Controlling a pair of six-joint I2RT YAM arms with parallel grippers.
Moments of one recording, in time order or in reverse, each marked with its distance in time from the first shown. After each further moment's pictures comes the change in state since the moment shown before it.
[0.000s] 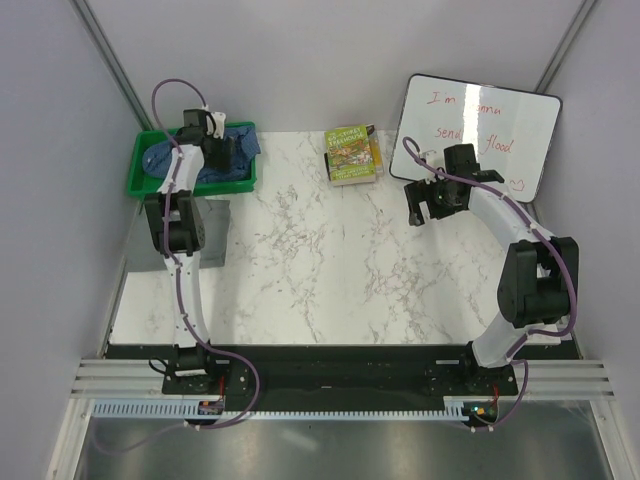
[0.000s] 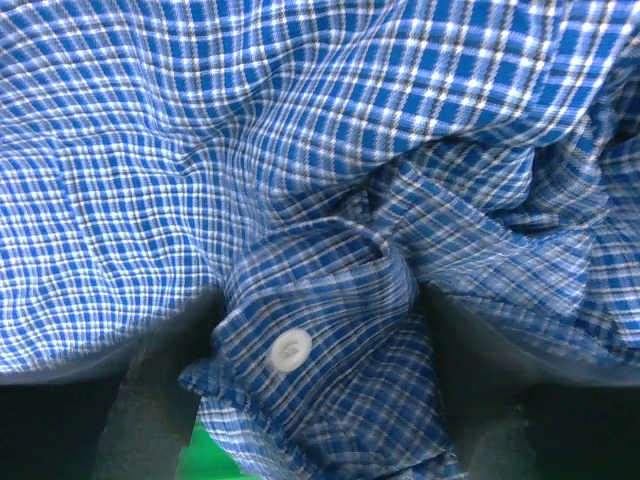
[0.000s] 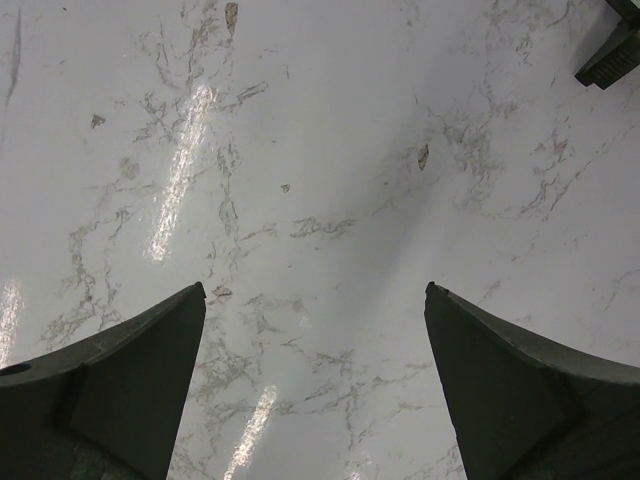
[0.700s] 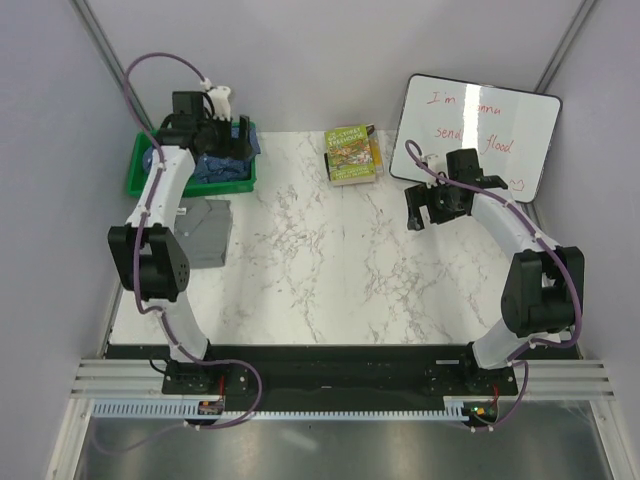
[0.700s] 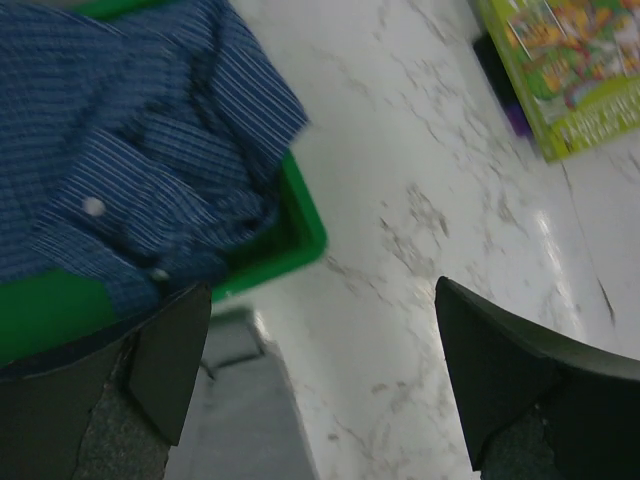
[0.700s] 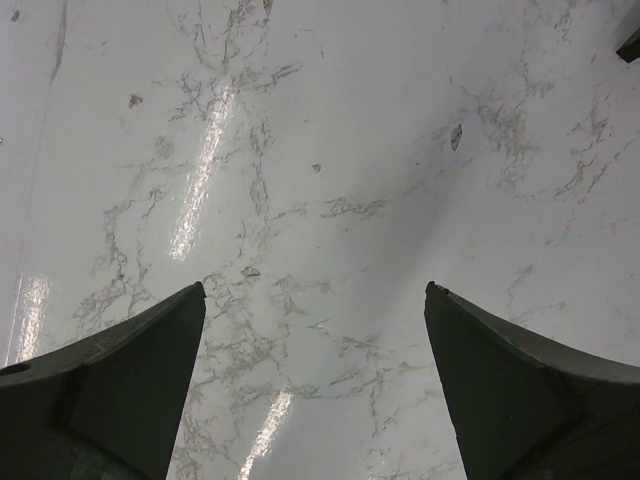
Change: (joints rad) left arm -0.139 -0.710 -0.549 -0.042 0.274 -0.163; right arm 0.000 -0.063 -0.059 0.001 -0.048 0.024
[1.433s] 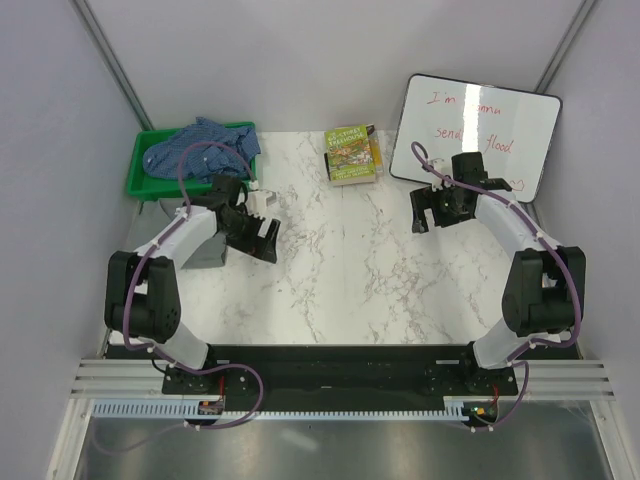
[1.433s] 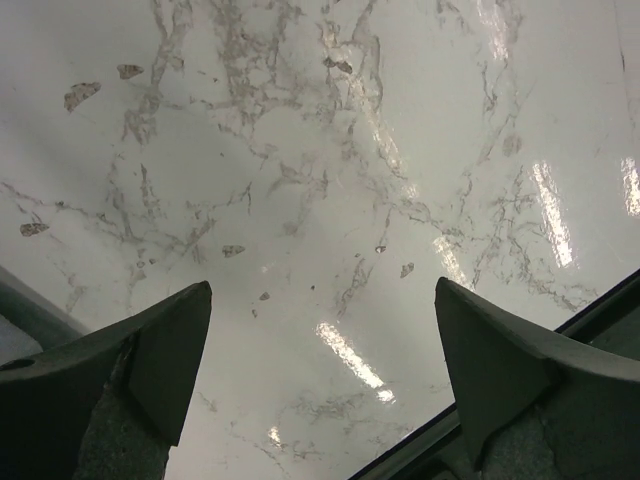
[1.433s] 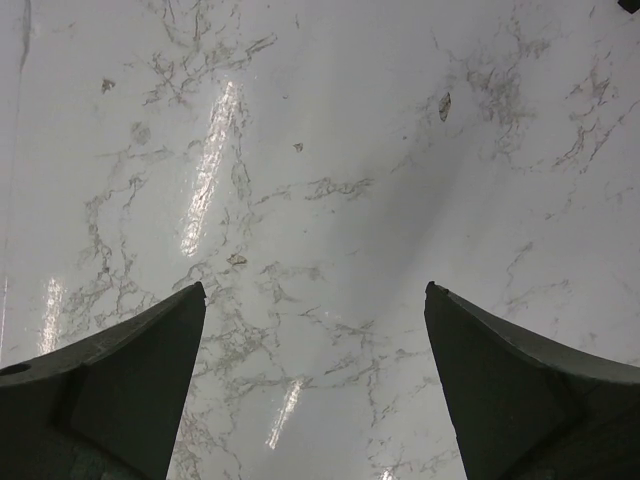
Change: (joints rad) left arm -0.116 -0.253 -0.674 -0.086 0.108 0.138; right arm -0.035 0.000 -0.026 -0.004 0.001 0.006
